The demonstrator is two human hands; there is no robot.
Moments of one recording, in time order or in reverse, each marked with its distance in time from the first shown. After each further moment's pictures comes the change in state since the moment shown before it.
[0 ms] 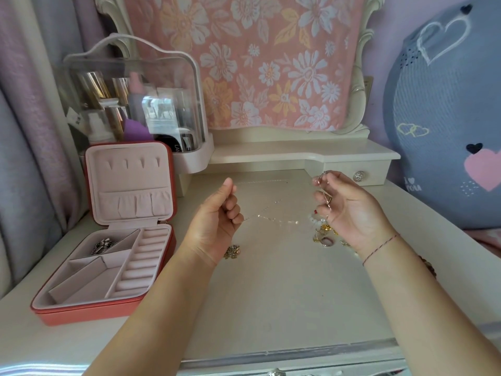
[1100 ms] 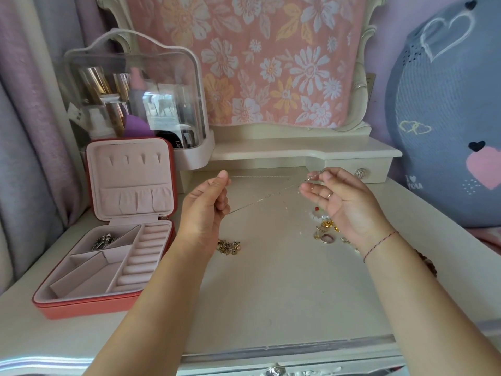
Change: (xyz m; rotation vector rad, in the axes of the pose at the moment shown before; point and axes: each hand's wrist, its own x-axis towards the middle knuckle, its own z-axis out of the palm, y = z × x) left_hand 0.000 0.007 -0.002 0.169 0.117 0.201; right_hand -0.001 0.003 0.002 -0.124 -0.014 -0.118
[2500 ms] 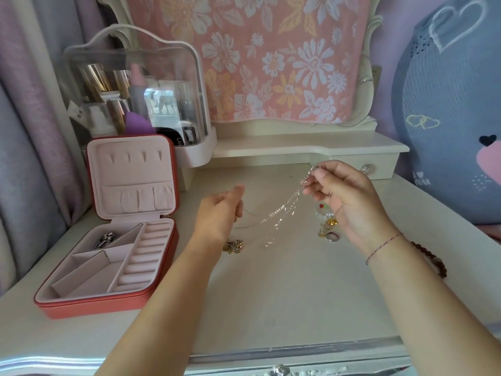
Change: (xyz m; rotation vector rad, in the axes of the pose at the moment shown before) left_hand -0.009 -0.005 0.007 0.657 0.059 -0.055; right_hand -0.013 -0.005 0.016 -0.270 -0.052 -0.143
